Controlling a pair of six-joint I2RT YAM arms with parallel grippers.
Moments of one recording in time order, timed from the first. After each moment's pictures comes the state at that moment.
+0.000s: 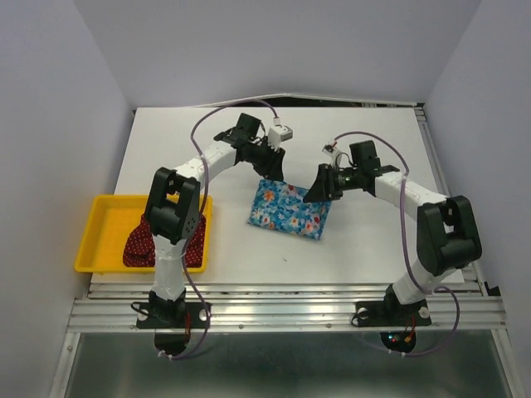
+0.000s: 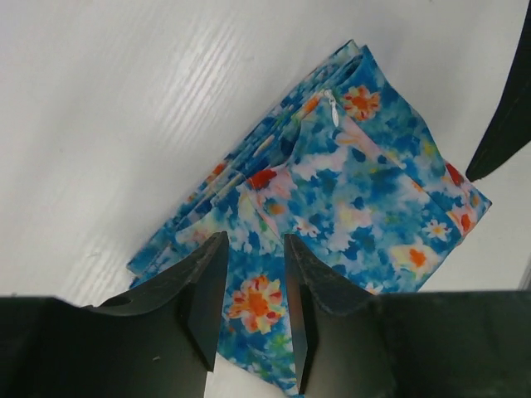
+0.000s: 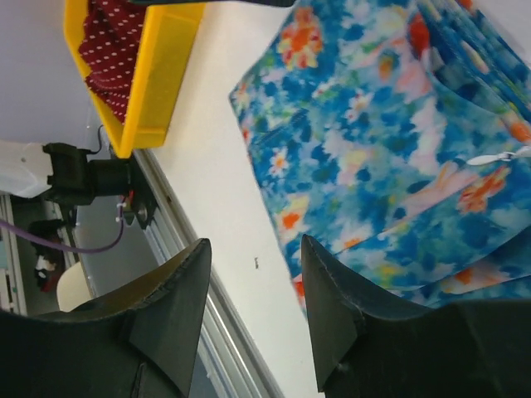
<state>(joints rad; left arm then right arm) -0.48 2.05 1.69 -0.54 0.64 0.26 0.25 1.60 1.05 -0.29 -0.92 0.25</state>
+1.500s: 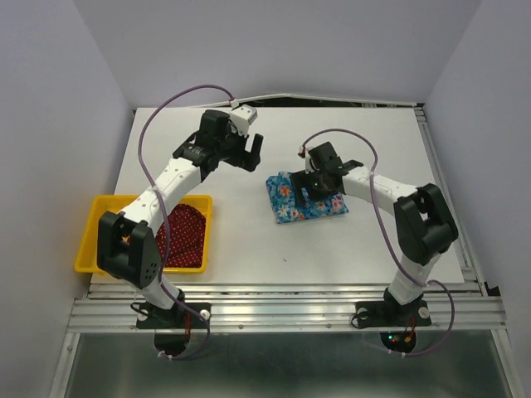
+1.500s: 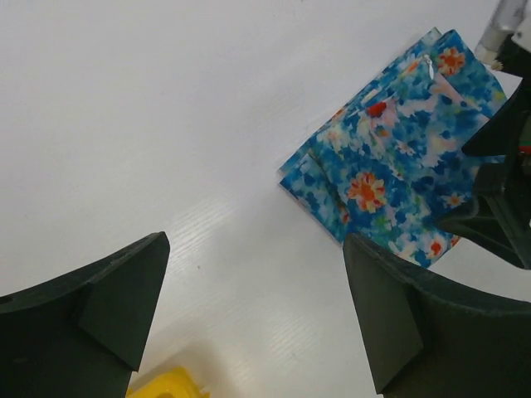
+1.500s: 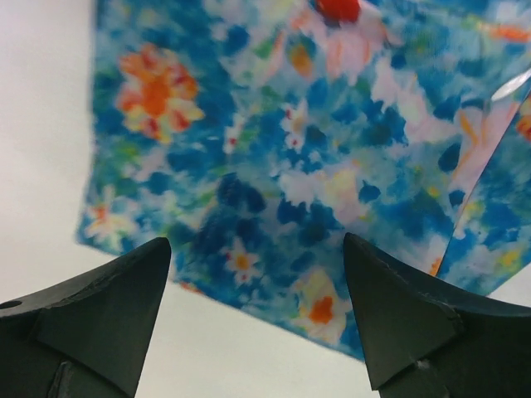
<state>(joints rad) -0.42 1.57 1.36 -0.38 0.19 0.04 0.50 1.74 1.23 -0.45 -0.10 0.13</state>
